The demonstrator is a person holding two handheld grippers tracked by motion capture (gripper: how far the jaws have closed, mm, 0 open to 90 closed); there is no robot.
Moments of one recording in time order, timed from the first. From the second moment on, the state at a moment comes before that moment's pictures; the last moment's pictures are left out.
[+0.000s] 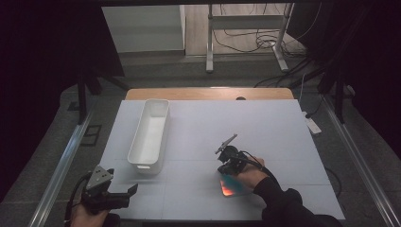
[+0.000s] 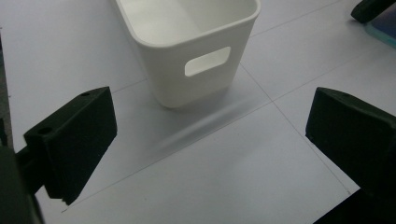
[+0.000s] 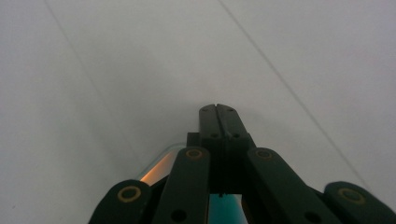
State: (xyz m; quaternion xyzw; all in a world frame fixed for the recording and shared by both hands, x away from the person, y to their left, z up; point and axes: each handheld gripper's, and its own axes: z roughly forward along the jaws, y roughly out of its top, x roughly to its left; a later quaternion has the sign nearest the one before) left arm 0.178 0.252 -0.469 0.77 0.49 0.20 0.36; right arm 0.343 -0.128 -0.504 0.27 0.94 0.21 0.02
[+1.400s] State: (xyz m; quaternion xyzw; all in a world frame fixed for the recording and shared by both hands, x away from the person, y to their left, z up) left arm 0.179 0.251 -0.469 0.77 0.49 0.20 0.35; right arm 0.302 -0.209 -0.497 0.30 0.94 0.17 0.01
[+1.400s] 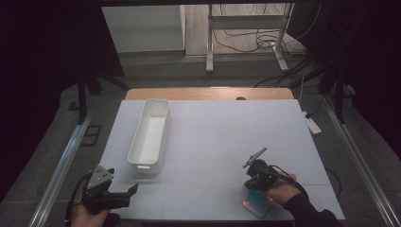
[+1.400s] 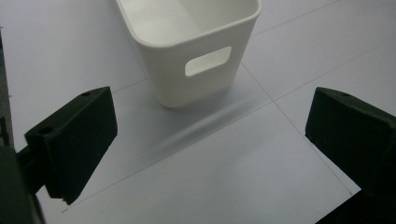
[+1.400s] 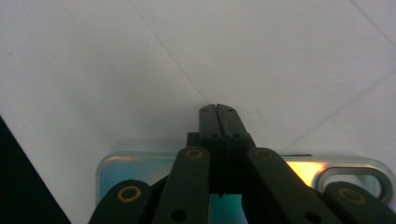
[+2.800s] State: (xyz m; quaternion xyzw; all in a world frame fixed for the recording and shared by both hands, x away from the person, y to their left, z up) left arm 0.180 0.250 -0.469 0.77 0.49 0.20 0.35; right arm 0.282 -0.311 -0.486 0.40 0.90 0.14 0.05
